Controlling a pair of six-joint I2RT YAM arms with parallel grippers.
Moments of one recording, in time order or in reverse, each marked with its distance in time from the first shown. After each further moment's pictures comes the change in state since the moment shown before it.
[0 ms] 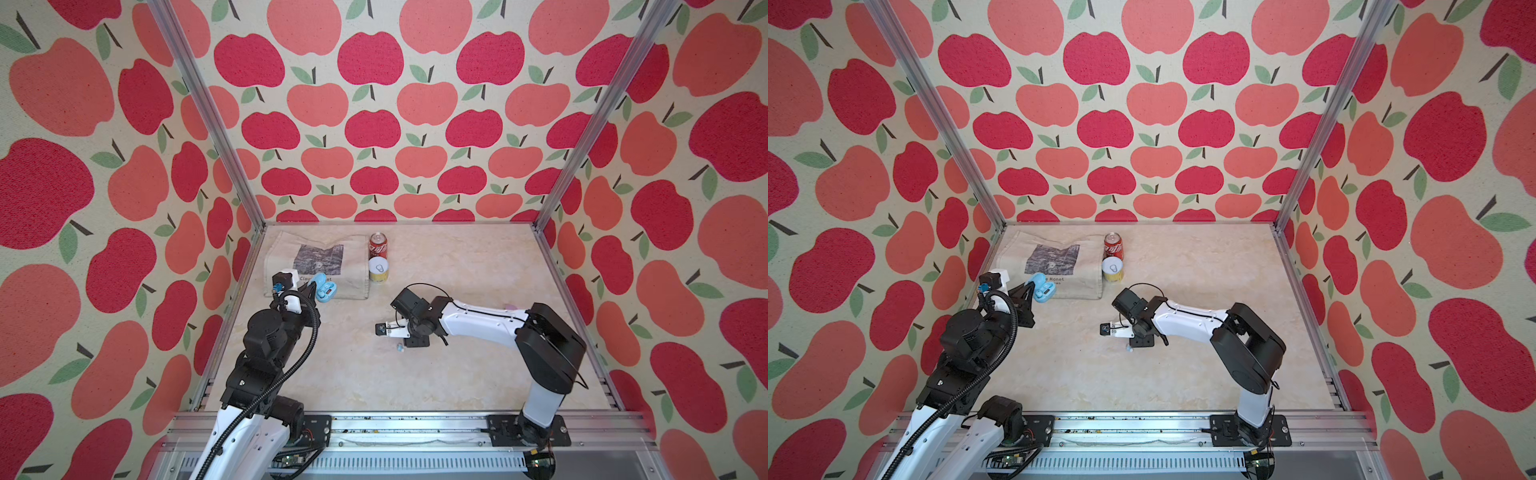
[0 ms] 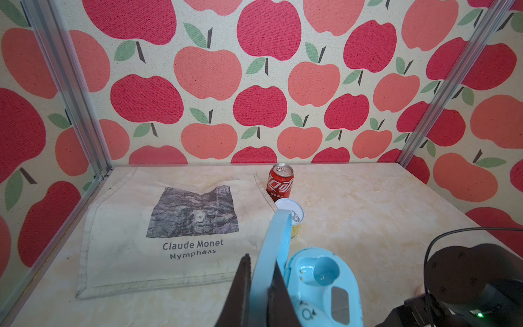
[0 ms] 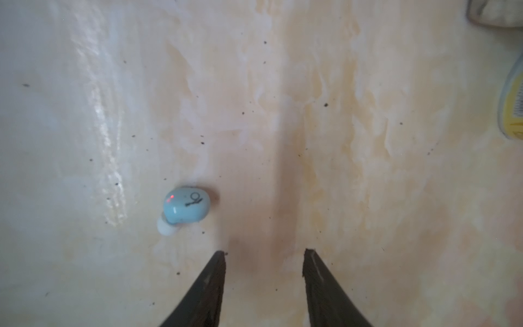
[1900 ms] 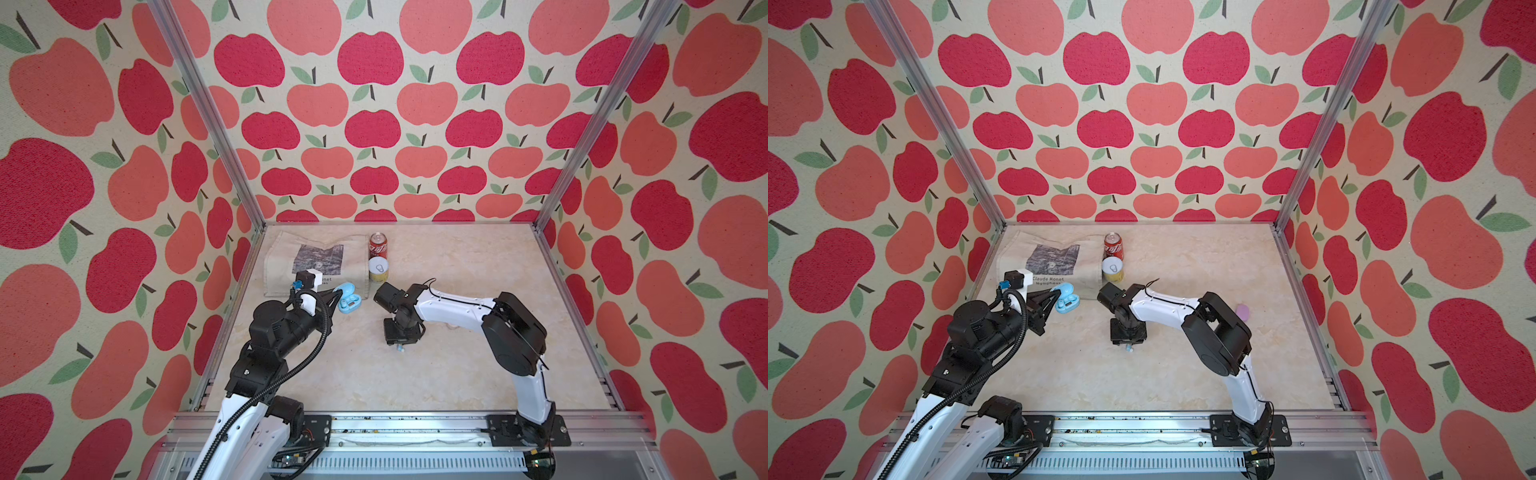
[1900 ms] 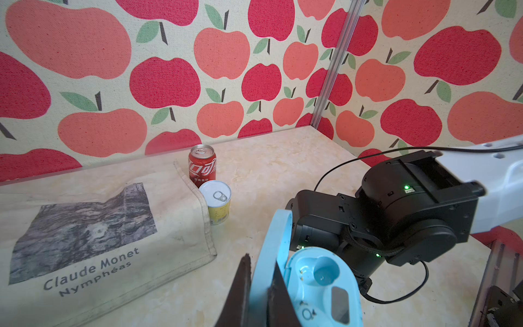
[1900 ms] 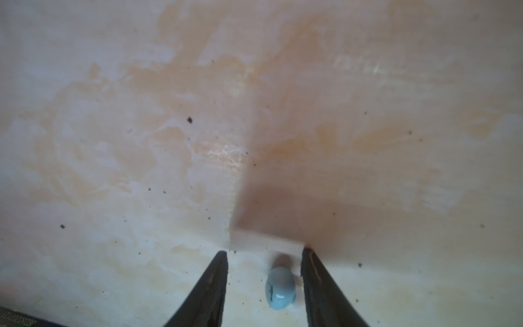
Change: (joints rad) left arm 0.015 0.079 0.016 -0.001 0.412 0.033; right arm 0.015 0.283 0.311 -0.283 -0.222 1.535
